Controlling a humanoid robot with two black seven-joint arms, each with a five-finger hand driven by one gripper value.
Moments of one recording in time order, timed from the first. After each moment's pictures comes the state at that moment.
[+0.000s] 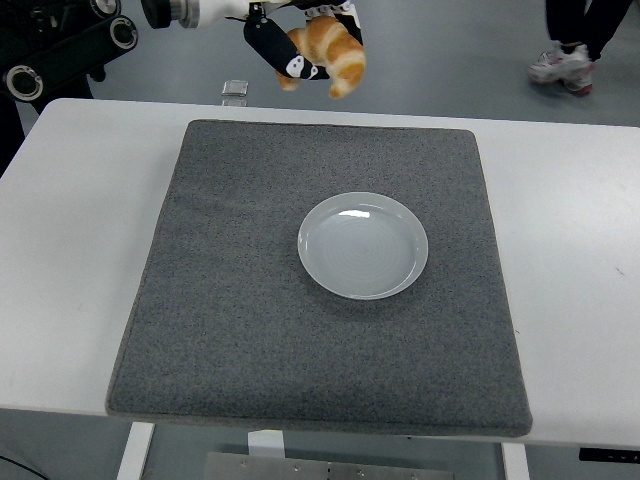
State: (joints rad) left arm -1.51 0.48 -0.11 -0.96 1.09 -0.26 -0.37; right arm 0.02 0.00 -0.10 0.14 0.06 0.03 -0.01
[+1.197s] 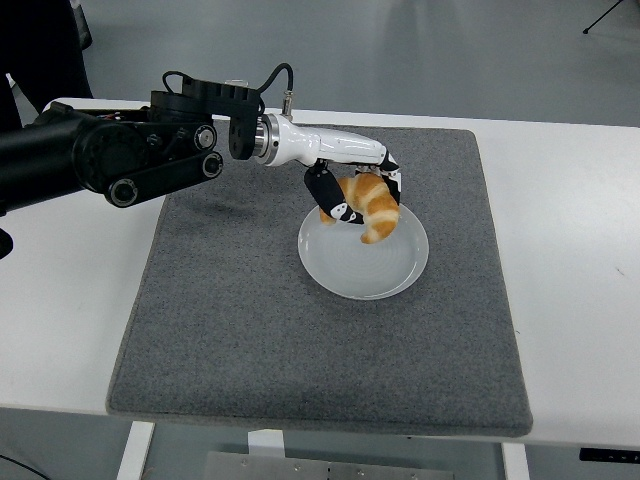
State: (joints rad) left arm -1.35 0.32 0.04 -0.98 1.18 -0.23 -0.37; right arm 0.02 0.00 -0.10 0.14 0.06 0.03 -0.01
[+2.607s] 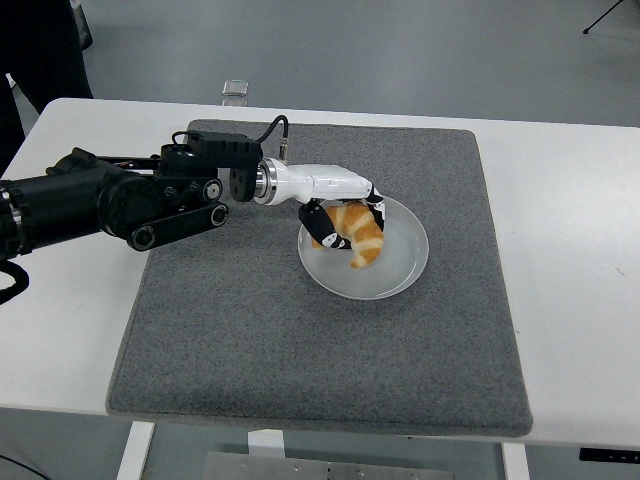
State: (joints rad) left arm -1.24 0.26 0.09 -0.91 1.25 -0.08 -0.37; right arm 0.02 0.00 -0.10 0.14 0.06 0.03 -0.01
